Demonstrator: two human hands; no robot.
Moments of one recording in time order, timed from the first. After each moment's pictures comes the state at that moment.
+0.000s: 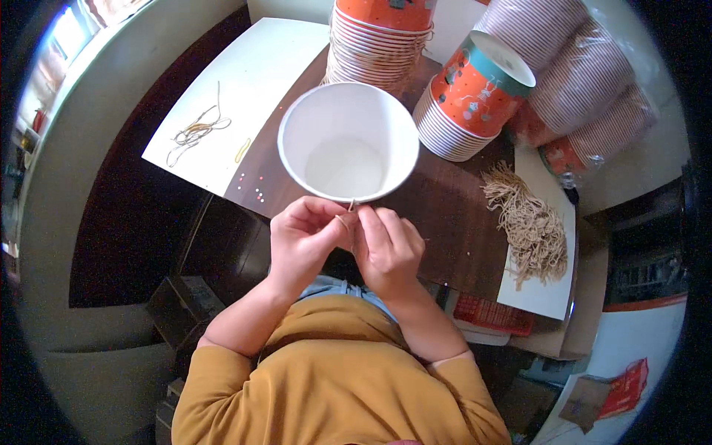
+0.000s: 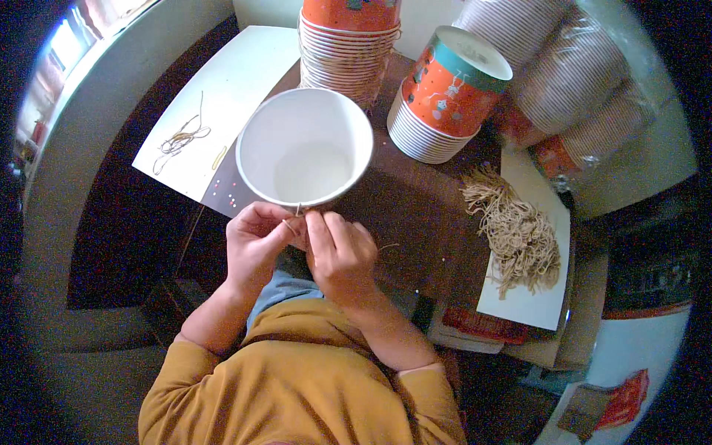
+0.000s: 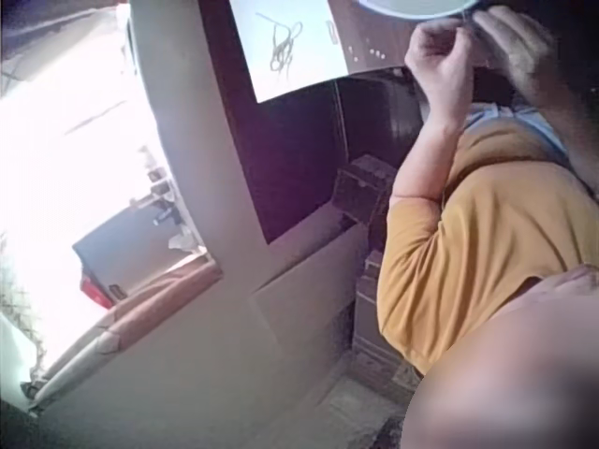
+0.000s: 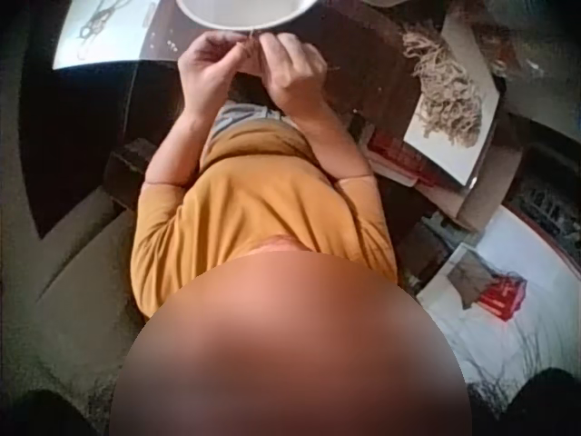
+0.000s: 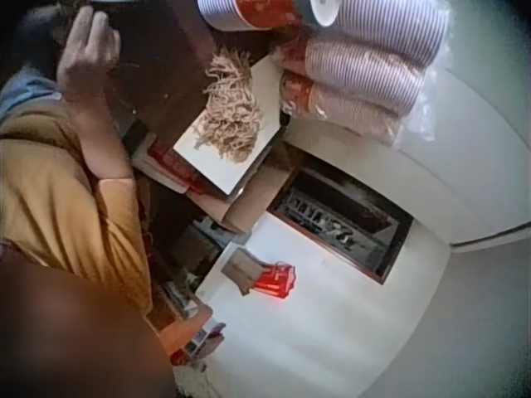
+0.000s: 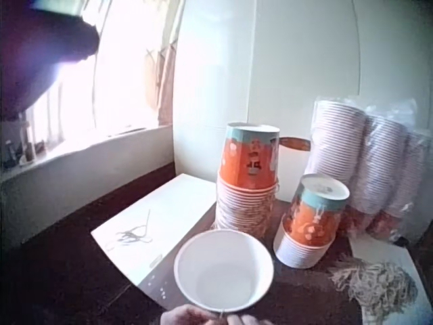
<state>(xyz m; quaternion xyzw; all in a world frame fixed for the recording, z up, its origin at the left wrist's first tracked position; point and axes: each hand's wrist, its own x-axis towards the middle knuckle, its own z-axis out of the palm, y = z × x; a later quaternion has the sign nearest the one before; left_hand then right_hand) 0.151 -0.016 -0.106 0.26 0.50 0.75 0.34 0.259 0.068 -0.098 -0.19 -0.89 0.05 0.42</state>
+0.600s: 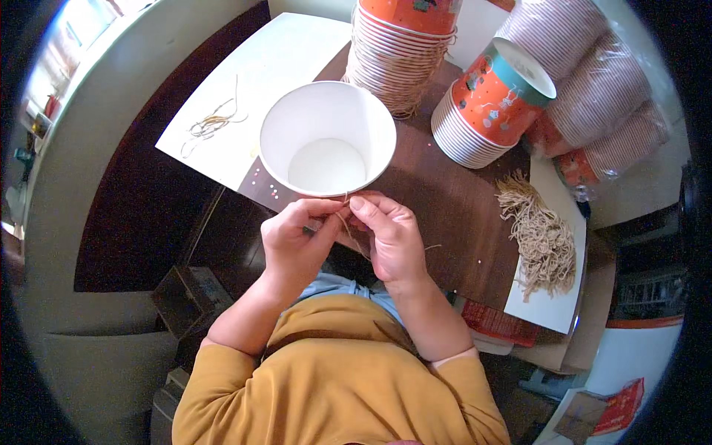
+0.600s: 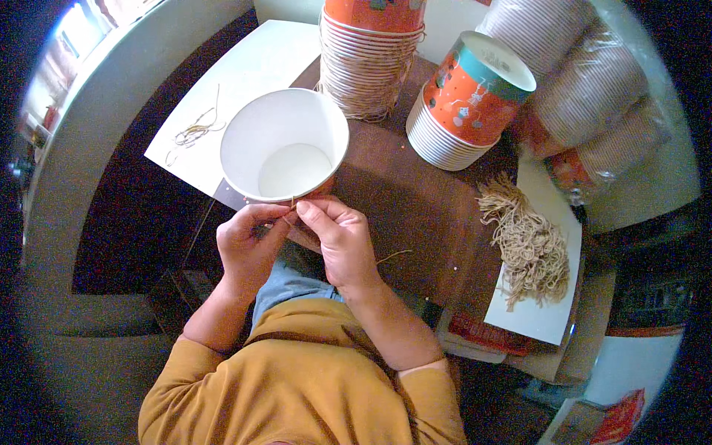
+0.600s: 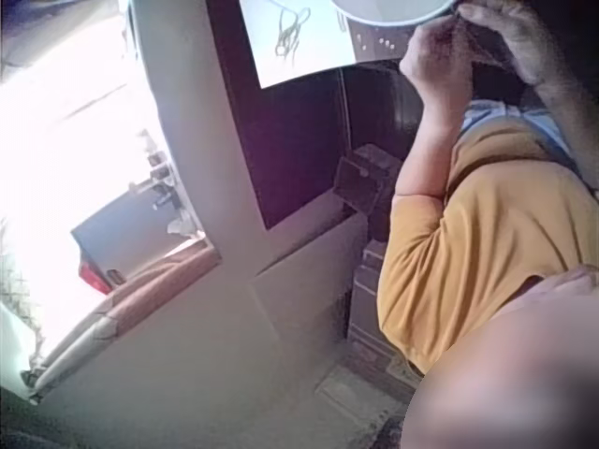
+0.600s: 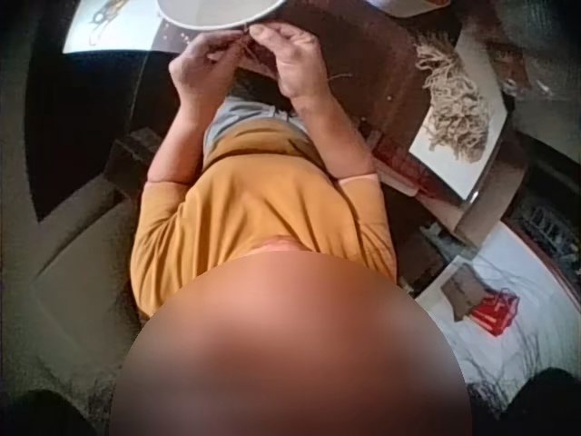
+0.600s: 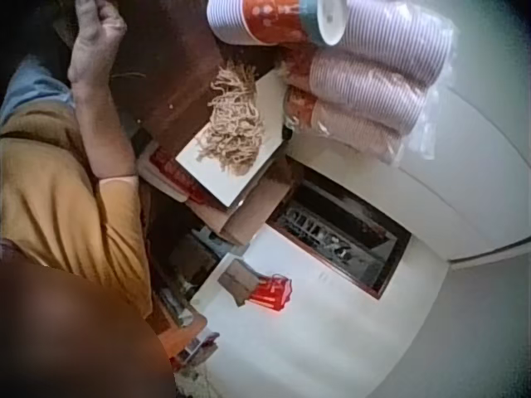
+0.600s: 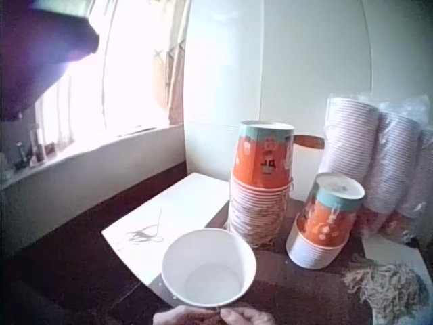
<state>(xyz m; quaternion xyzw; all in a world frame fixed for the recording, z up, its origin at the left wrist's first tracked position) 0.142 -0.027 -0.097 0.38 0.67 0.63 0.06 0.232 0.072 -0.101 -0.20 -0.42 0.84 0.26</state>
